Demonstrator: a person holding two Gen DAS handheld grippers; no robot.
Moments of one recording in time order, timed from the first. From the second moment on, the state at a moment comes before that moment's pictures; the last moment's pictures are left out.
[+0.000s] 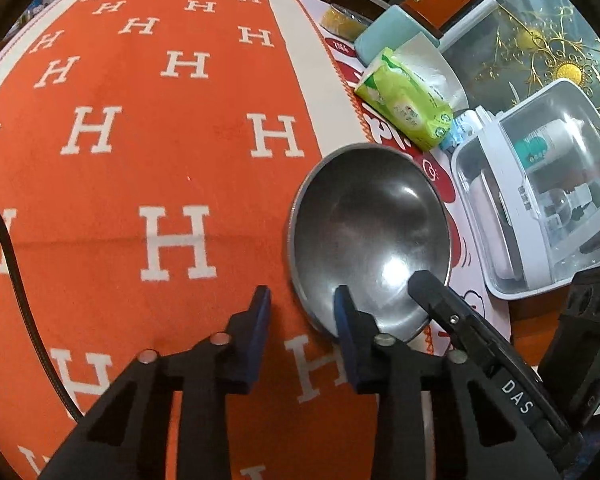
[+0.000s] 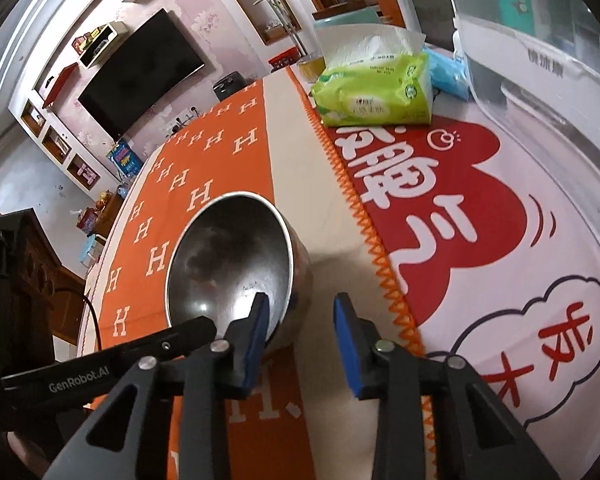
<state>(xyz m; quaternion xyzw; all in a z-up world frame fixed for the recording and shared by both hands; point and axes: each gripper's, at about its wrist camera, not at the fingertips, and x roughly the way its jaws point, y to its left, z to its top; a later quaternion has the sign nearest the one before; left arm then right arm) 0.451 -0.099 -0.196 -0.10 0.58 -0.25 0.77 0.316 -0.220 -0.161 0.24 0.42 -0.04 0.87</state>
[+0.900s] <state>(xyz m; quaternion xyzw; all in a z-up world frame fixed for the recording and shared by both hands) 0.393 -0.063 -0.188 -0.08 0.62 -0.22 0.75 0.286 -0.180 -0.148 0.24 0.49 -0.01 0.84</state>
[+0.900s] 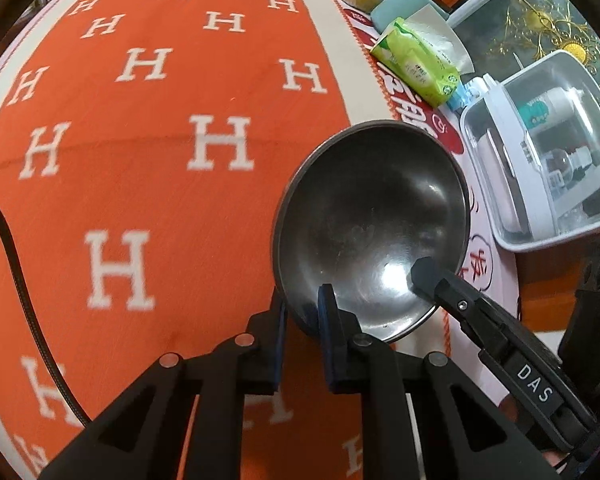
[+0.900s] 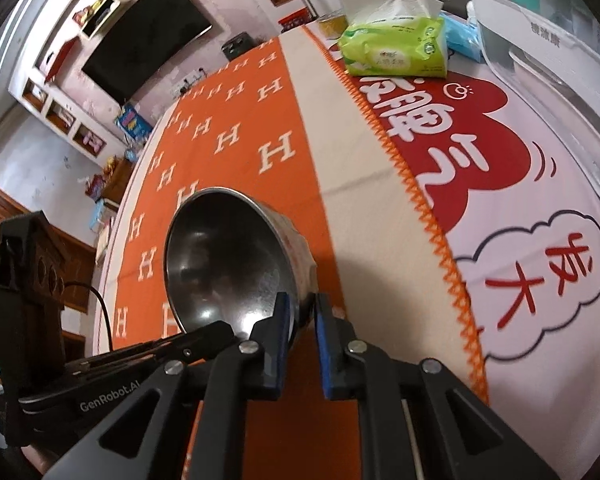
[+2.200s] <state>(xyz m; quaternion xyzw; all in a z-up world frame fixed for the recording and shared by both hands) 0.191 -0.005 -0.106 -0.03 0.60 -0.35 0.72 0.071 -0.093 -0.050 0.17 0.47 -0.10 0.86</state>
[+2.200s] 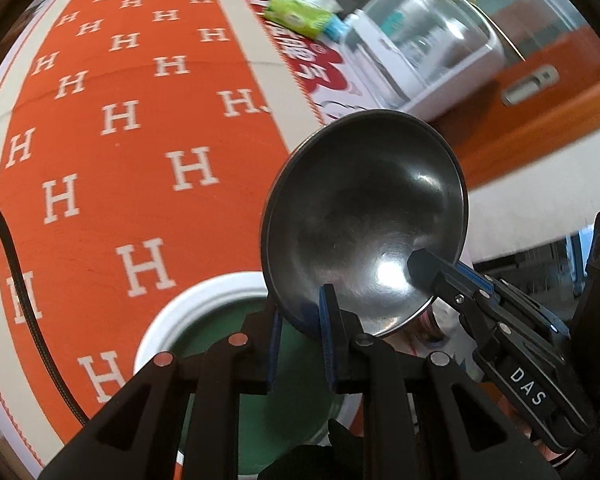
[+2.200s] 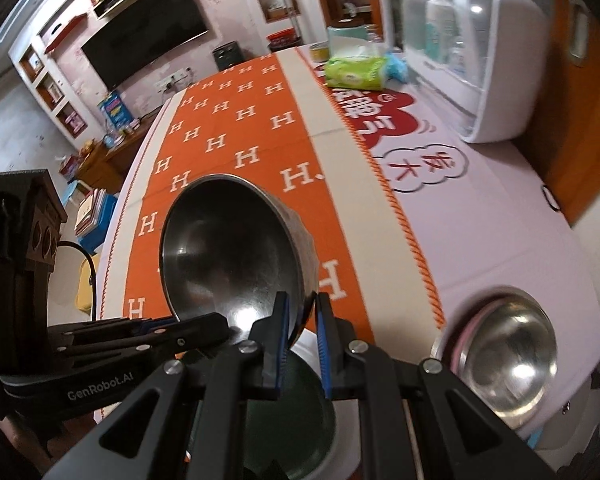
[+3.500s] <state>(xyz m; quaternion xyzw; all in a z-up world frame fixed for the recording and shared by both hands) 0.063 -0.154 -0.104 0.06 0.63 -0.39 0.67 -0.065 -0.220 -0.059 0.23 0.51 -0.12 0.82</state>
